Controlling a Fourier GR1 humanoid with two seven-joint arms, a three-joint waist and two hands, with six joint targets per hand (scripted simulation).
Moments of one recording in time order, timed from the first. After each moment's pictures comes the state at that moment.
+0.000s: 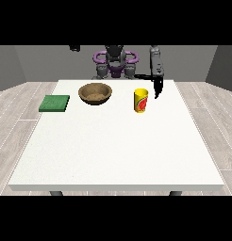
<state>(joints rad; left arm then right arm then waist) -0.42 0.18 0.25 -1.00 0.09 -0.08 -0.56 -0.42 -0.13 0.13 -1.97 -0.08 -0.16 0.32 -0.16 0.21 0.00</state>
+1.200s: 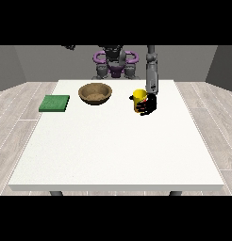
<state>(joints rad) -0.57 0.28 0.33 -0.58 0.02 0.12 -0.93 -0.36 -0.28 -0.12 -2.20 -0.33 0.03 0.35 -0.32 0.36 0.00</state>
